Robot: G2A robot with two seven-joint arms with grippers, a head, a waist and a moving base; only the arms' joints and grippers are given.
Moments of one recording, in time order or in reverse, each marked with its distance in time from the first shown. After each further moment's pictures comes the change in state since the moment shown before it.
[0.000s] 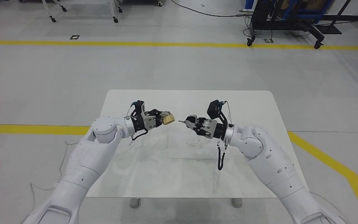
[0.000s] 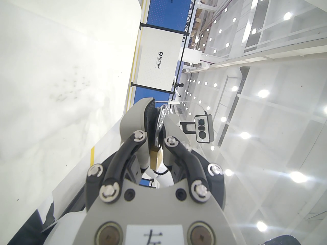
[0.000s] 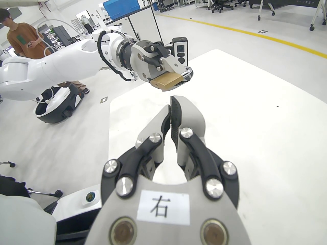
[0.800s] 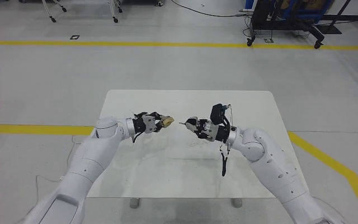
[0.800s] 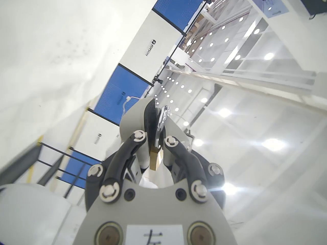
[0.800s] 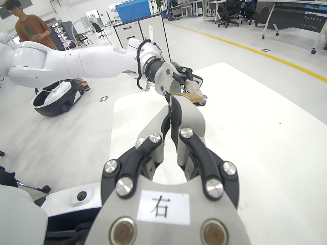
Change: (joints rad) left arm -0.124 -0.066 0.088 0.299 -0.244 0.278 -0.087; right arm -0.047 0.017 0.052 -0.067 -0.141 -0.080 -0.104
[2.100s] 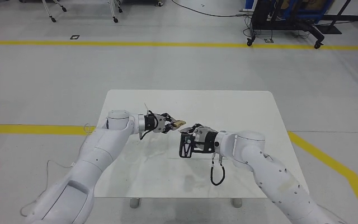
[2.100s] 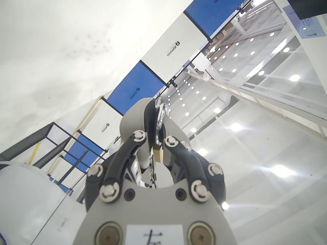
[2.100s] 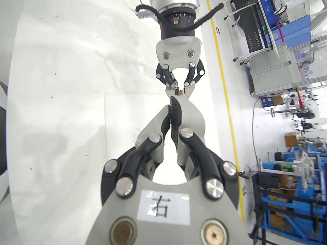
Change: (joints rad) left arm -0.096 -0.068 0.102 0.075 0.068 0.109 -0.043; right arm -0.044 0.037 -0.108 -0.478 -0.893 0.100 0.207
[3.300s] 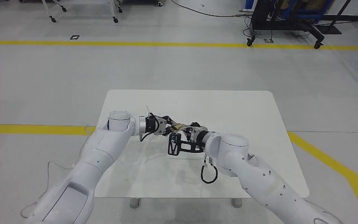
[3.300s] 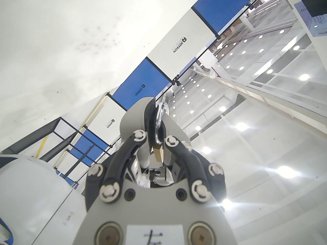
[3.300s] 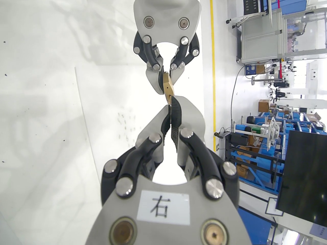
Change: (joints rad) left arm 0.015 -0.004 -0.008 -0.021 0.056 0.016 -0.003; right arm 0.080 -0.057 -0.147 0.005 -0.074 0.112 0.344
